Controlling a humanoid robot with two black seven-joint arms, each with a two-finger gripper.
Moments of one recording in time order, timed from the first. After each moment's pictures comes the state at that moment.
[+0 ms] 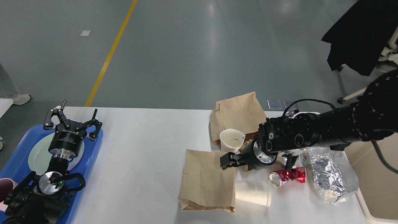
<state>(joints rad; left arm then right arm) -0.45 0.18 -1.39 -0.46 0.06 -0.72 -0.16 1.51 -0.06 -0.96 1.20 -0.19 0.19 -0.02</state>
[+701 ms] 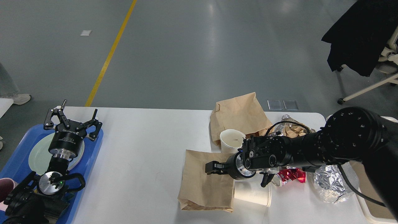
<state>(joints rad) -0.45 0.18 -1.39 -0.46 0.06 -0.72 -0.16 1.34 0.07 -0.93 1.02 -0.13 0.08 -0.02</state>
